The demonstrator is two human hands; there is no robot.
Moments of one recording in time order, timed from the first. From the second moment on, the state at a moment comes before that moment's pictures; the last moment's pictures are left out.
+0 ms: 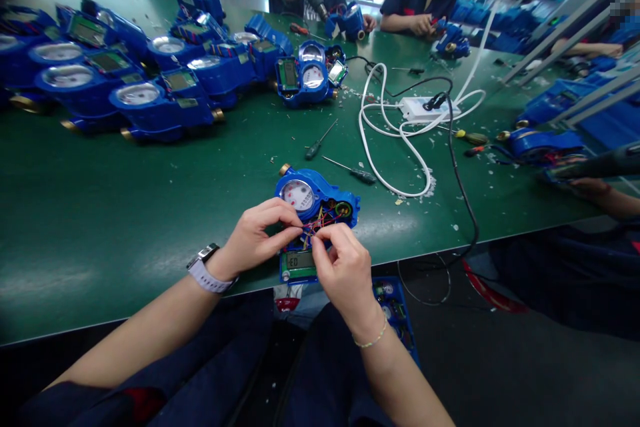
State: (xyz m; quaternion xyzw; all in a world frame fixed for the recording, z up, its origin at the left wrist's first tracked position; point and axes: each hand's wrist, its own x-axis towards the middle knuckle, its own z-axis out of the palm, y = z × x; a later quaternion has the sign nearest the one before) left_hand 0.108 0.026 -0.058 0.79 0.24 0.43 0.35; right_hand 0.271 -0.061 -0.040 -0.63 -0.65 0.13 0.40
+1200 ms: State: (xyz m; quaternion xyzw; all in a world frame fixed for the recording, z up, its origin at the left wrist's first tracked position) left_hand 0.112 0.024 -0.065 0.80 0.32 0.38 0.34; right_hand 0.284 -0.071 -0.032 -0.54 -0.72 0.19 0.40
